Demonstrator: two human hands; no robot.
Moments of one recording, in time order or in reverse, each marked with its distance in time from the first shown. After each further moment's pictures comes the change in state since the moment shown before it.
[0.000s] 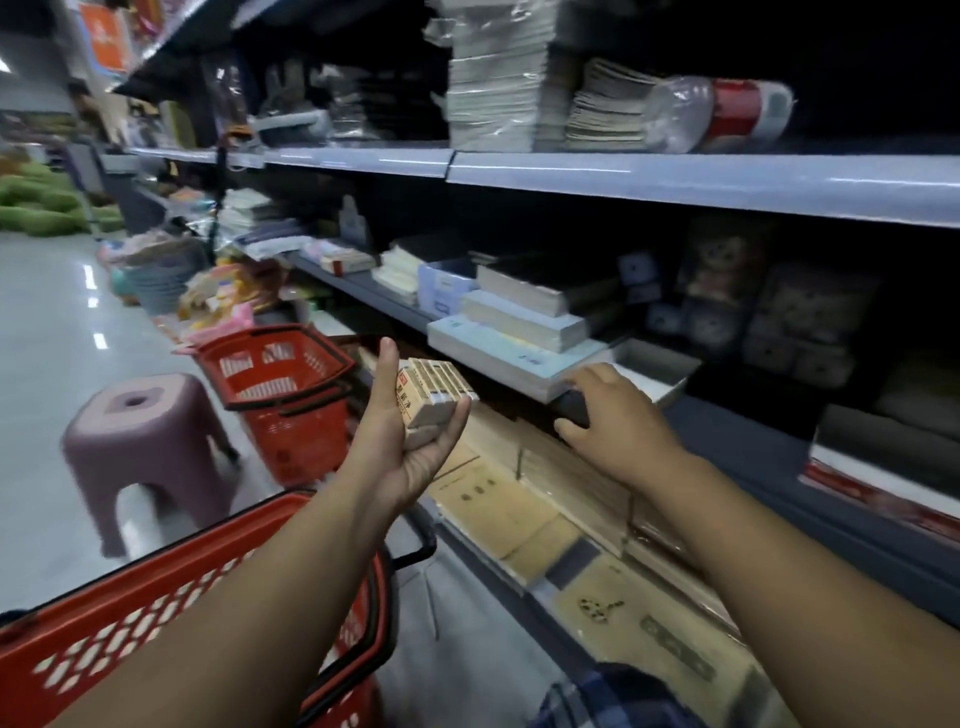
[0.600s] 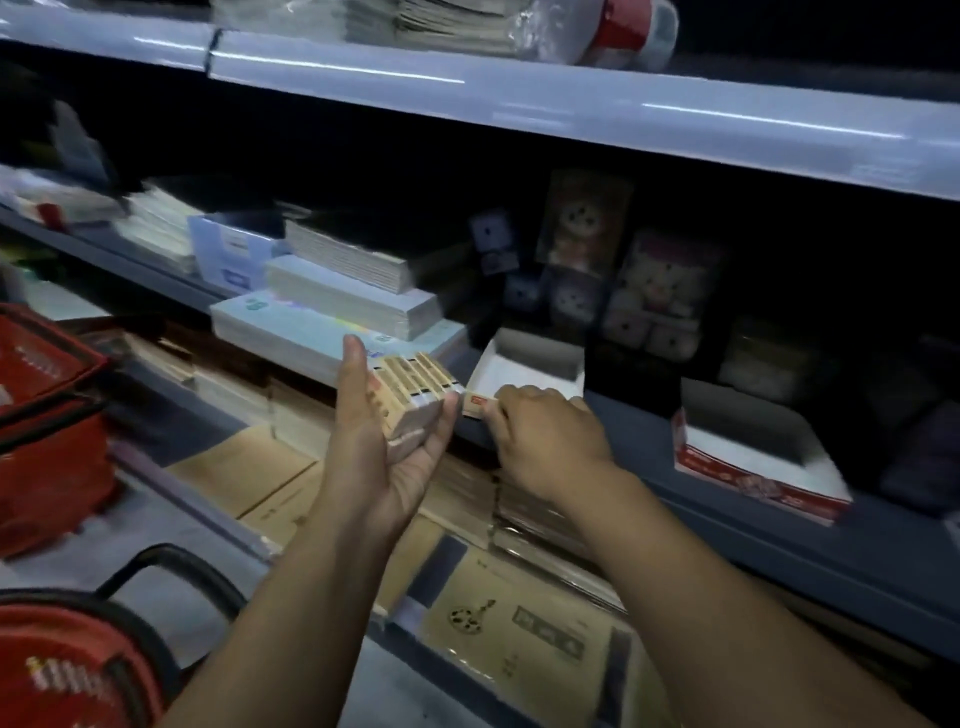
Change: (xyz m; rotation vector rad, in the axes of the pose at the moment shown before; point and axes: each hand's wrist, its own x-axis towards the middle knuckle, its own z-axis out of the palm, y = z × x) left_hand 0.093 -0.102 0.050 -0.058 -0.099 -0.121; right_hand 0.018 0.058 0.021 -0.341 -0.077 0.315
